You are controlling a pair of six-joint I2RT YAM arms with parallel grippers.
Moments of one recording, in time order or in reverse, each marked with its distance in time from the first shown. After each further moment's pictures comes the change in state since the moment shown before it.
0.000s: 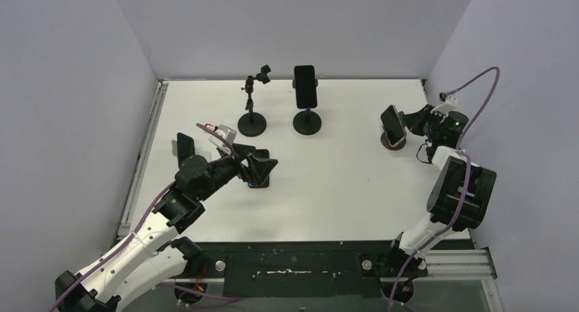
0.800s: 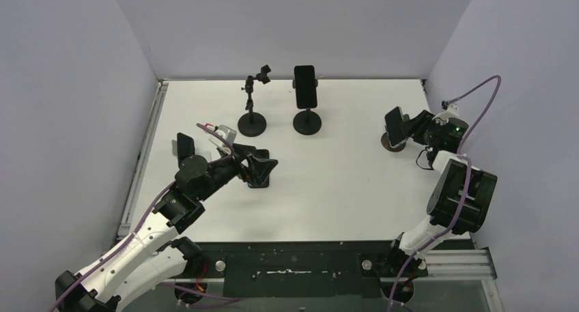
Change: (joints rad) left arm 0.000 0.000 0.000 0.001 0.005 0.000; right arm -0.024 -0.028 -0.051 -0.078 0.067 0.021
